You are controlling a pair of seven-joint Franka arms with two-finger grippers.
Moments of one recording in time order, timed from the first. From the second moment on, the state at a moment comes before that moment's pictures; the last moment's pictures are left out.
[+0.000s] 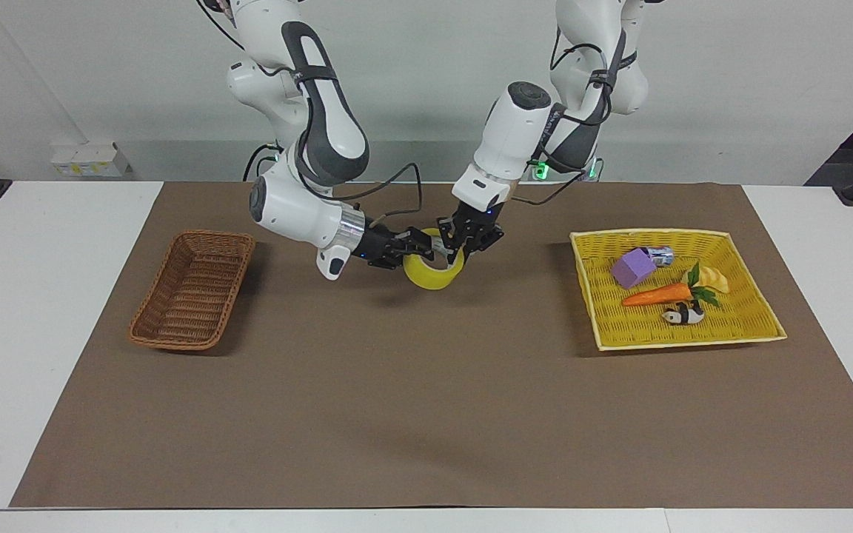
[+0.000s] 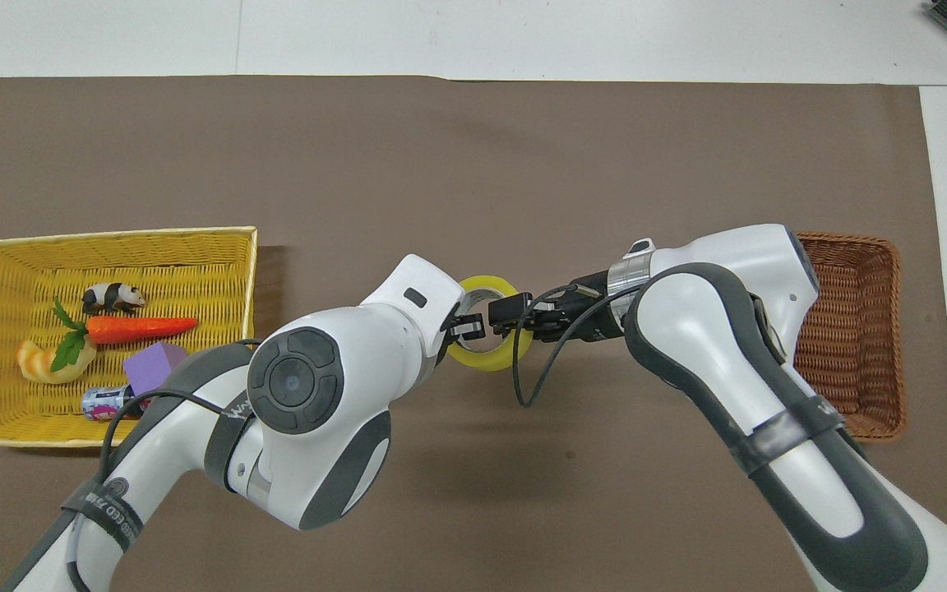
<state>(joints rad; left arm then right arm) -0.74 0.07 0.07 -2.05 -0.19 2.46 -0.65 0.36 0.20 -0.04 -2.01 1.05 2.08 -0.21</state>
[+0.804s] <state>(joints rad) -0.74 0.07 0.08 -2.03 -0.19 2.46 -0.64 0.36 0.20 -0.04 -2.02 1.05 2.09 -0.22</state>
